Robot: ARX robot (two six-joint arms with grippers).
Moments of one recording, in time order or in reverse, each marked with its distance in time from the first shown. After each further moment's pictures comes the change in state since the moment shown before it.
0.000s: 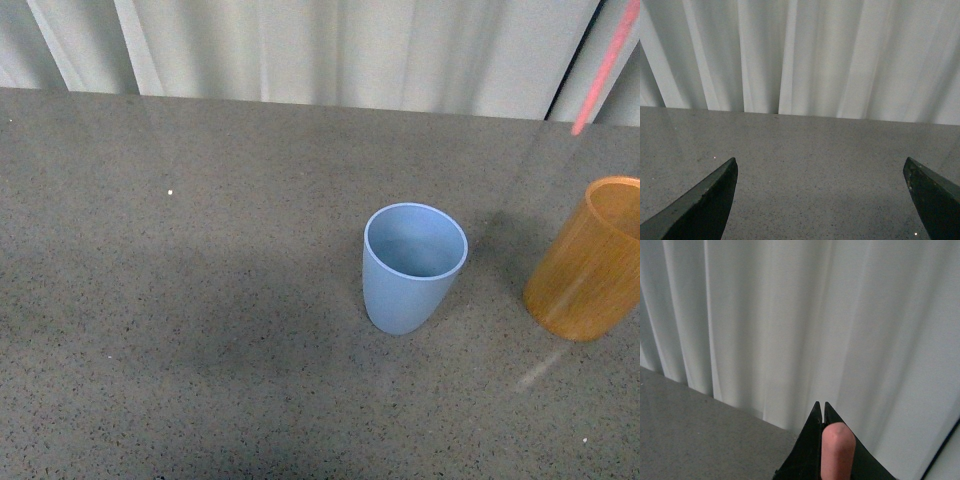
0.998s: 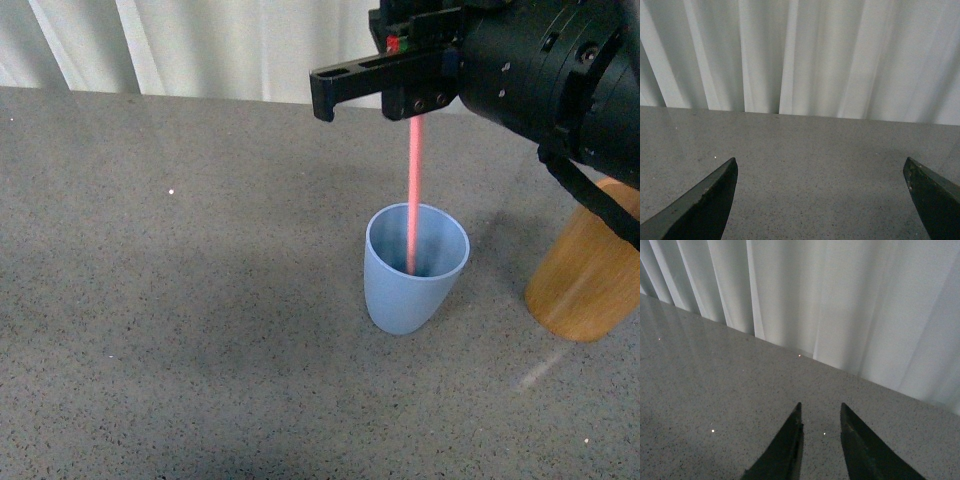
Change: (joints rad) left arm 0.000 0.000 0.000 0.000 0.000 0.000; right arm 0.181 0.449 -0.021 0.257 0.080 0.091
